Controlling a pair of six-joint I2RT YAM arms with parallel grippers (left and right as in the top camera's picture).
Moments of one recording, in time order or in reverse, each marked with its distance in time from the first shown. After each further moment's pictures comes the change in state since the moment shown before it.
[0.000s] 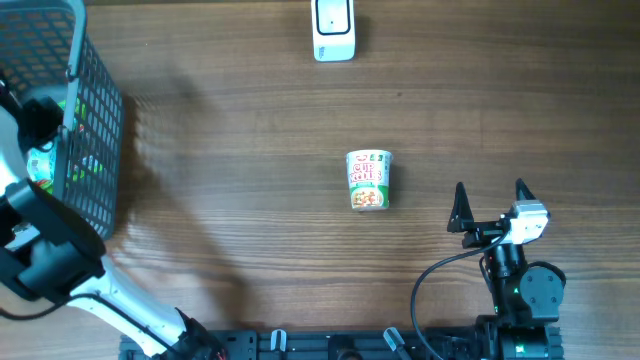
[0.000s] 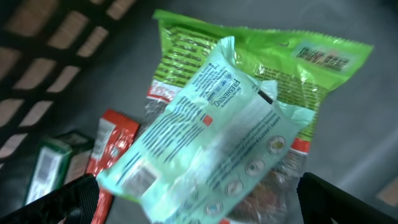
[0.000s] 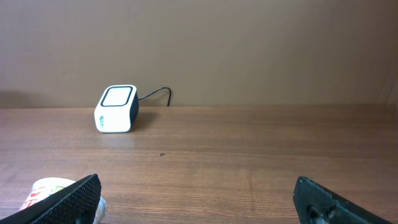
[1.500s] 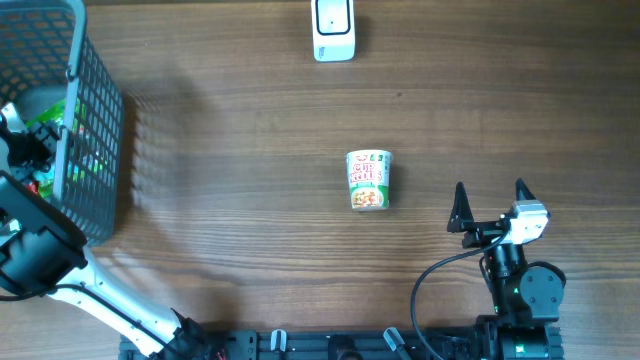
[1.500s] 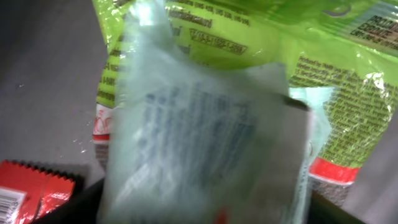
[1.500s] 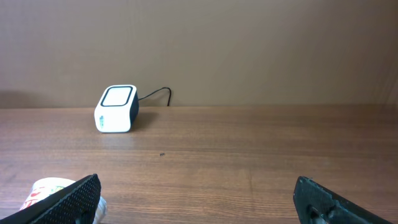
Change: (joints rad) left arm 0.114 0.122 -0.057 0.120 0.304 0.123; right arm 0.000 0.000 0.000 0.000 0.000 0.000
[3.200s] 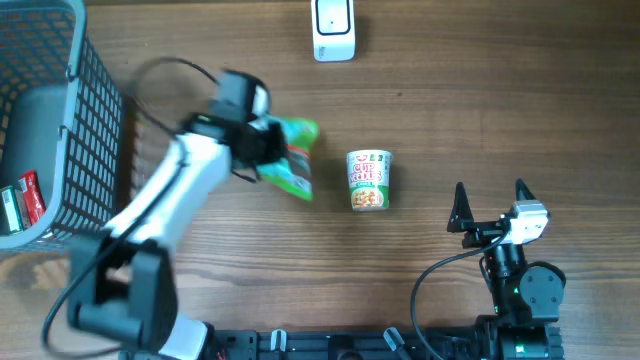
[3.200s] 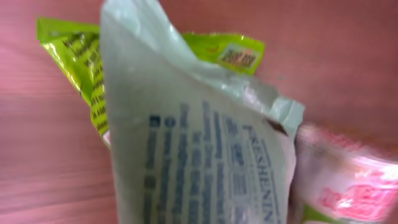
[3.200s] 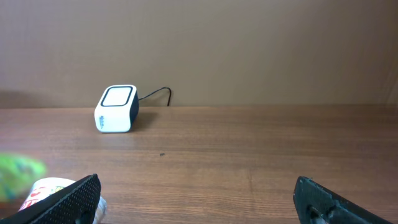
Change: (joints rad) left arm -1.041 -0.500 -0.588 0.182 0.053 -0.473; right arm 0.000 0.000 0.000 0.000 0.000 0.000
